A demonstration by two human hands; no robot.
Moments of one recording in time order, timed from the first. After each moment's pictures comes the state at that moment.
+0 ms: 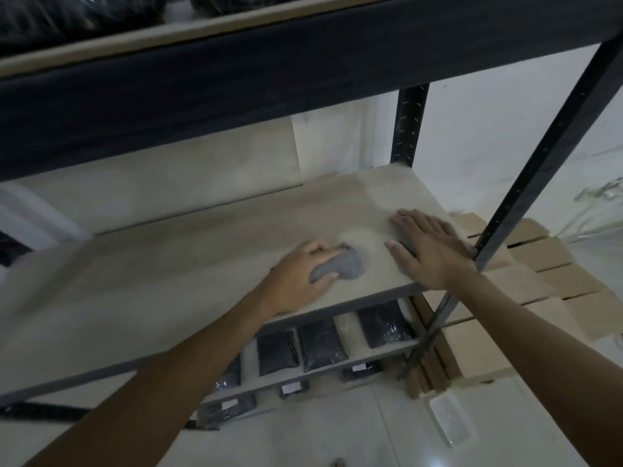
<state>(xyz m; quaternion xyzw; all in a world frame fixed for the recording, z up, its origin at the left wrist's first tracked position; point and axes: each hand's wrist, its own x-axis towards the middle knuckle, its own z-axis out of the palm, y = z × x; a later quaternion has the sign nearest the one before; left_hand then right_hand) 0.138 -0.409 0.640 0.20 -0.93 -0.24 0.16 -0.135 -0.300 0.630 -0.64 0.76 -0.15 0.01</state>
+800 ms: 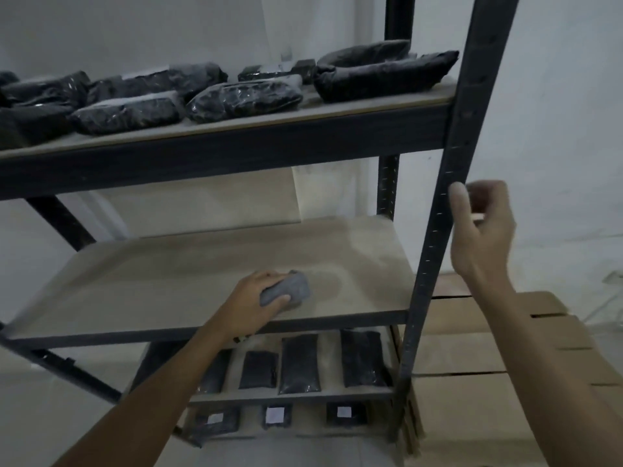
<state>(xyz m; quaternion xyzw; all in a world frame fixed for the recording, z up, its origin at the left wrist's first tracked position) 0.149 -0.322 0.691 0.35 -0.87 -0.21 0.27 -0.202 -0.237 0.780 -0.44 0.59 -0.68 0.04</state>
